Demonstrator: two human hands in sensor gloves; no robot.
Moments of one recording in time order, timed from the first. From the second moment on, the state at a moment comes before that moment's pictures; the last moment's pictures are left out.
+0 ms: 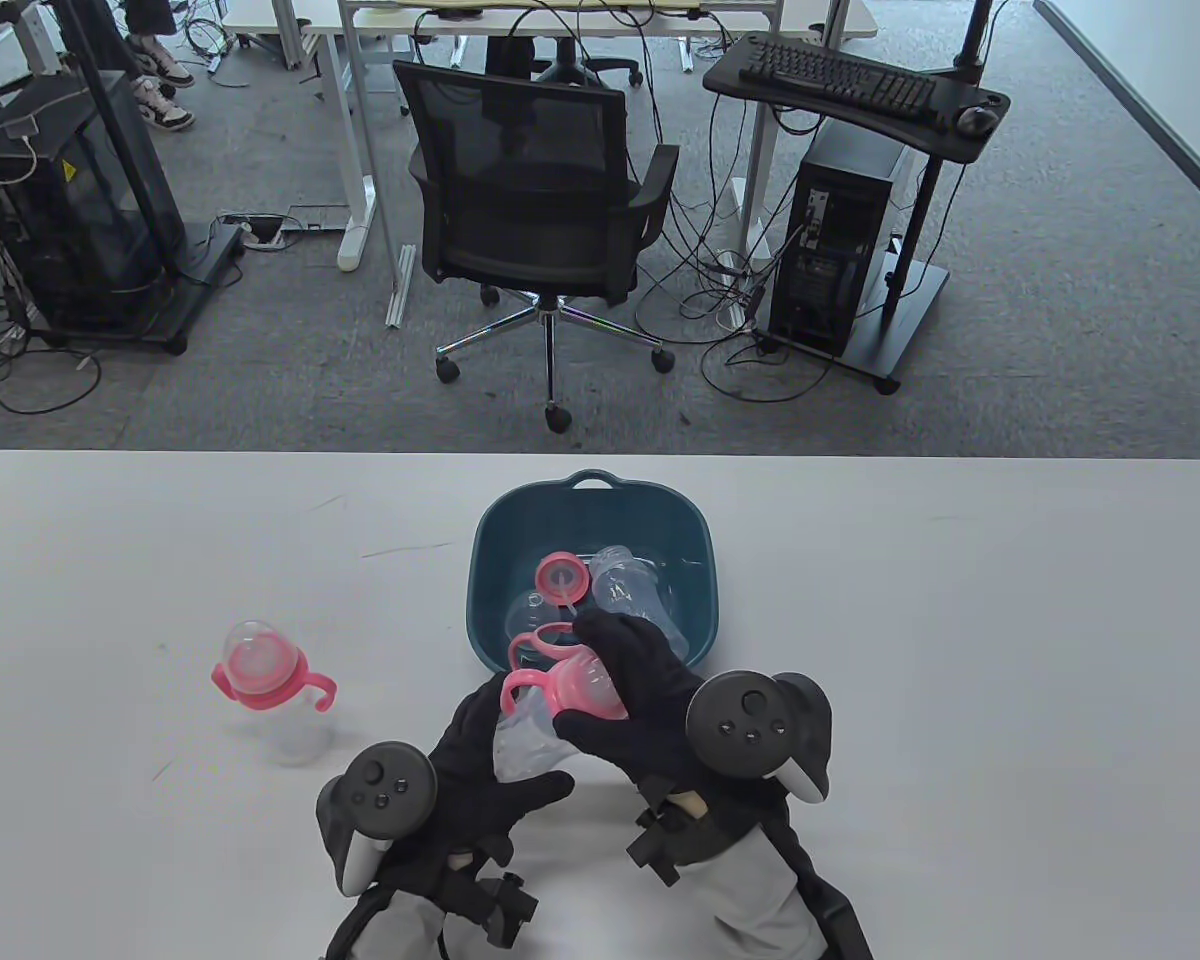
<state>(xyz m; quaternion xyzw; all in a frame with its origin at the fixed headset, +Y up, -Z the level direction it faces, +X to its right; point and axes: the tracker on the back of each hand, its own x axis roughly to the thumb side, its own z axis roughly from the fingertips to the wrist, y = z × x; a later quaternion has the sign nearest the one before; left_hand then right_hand) -0.172 -0.735 -0.319 0.05 -0.12 0.47 0.87 0.062 -0.608 -0.324 0.28 -0.11 0.87 0.39</state>
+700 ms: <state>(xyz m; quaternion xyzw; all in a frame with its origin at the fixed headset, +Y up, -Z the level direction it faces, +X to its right) -0.180 -0.730 -0.315 0.05 -0.12 0.43 0.89 0.055 -0.616 -0.327 0.30 -0.12 0.85 0.41</state>
